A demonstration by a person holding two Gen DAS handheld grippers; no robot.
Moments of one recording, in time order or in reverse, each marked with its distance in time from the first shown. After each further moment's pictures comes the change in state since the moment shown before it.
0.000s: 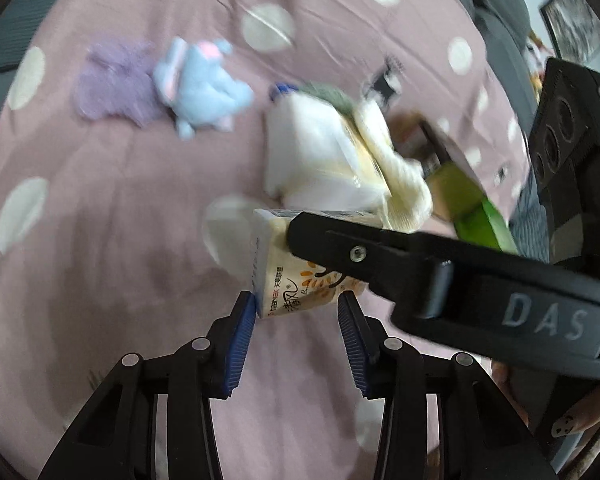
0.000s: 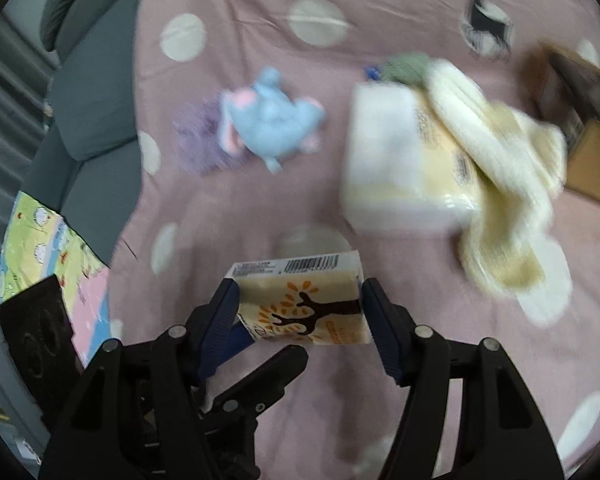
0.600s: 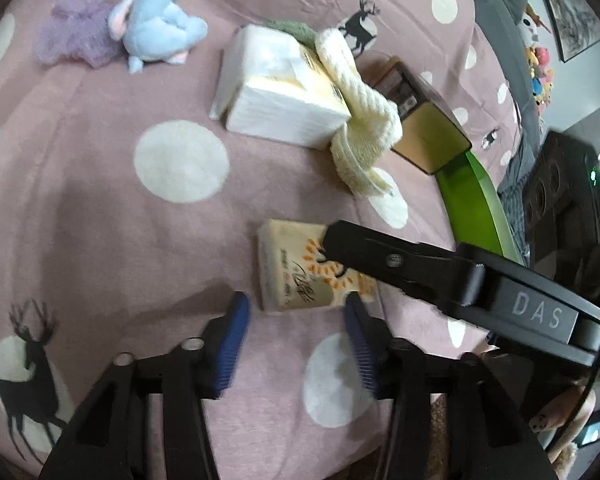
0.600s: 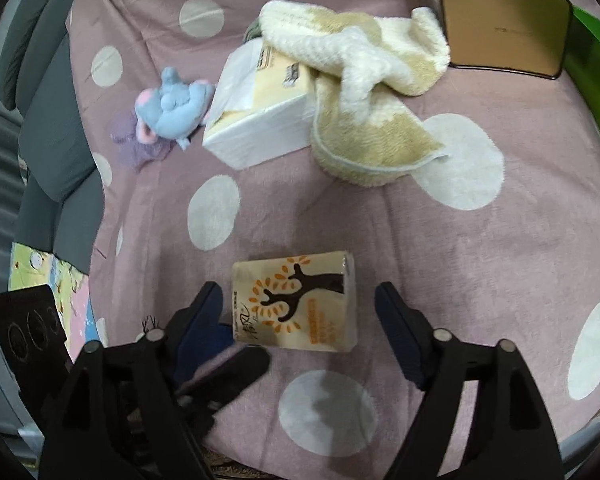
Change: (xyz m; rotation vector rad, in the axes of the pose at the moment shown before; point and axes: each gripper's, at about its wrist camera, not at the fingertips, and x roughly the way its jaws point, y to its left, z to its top) left arm 0.016 -0.021 -0.025 -0.014 0.102 -0.050; right arm -0.015 -0.081 -0.055 0.234 -0.013 0.006
